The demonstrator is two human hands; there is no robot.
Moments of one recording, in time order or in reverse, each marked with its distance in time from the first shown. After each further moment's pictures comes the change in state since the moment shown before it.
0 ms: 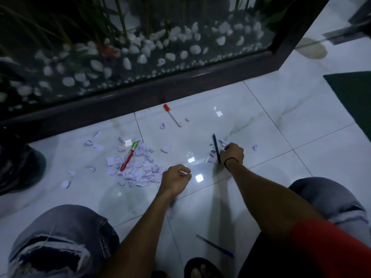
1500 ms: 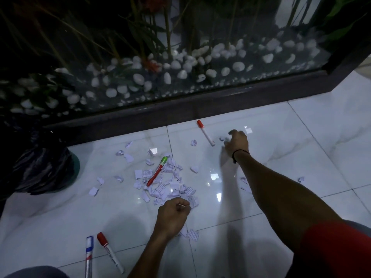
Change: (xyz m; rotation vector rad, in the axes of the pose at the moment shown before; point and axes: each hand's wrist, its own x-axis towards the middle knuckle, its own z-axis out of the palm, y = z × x) left_hand -0.009 -0.071 -0.051 0.028 0.143 -0.019; right_hand 0.057 -0.137 0.063 -0.115 -0.039 -0.477
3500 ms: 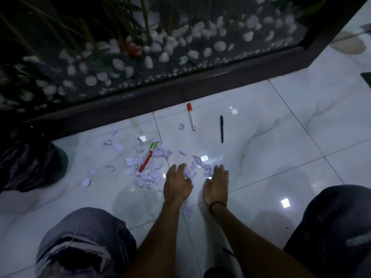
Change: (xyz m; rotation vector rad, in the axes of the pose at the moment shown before) left_hand 0.036 0.019 0.039 0.315 0.021 0.061; right_hand -0.224 0.049 0.077 0.036 -0.033 0.175
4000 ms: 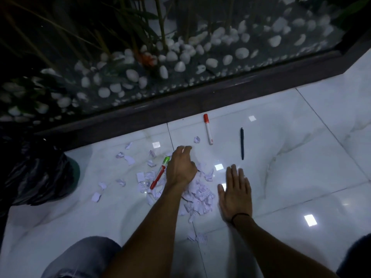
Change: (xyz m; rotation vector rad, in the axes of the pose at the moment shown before) left_hand 0.099 0.022 -0.058 0.094 0.153 0.143; right_hand 0.058 0.008 0.007 -0.345 0.066 -0.315
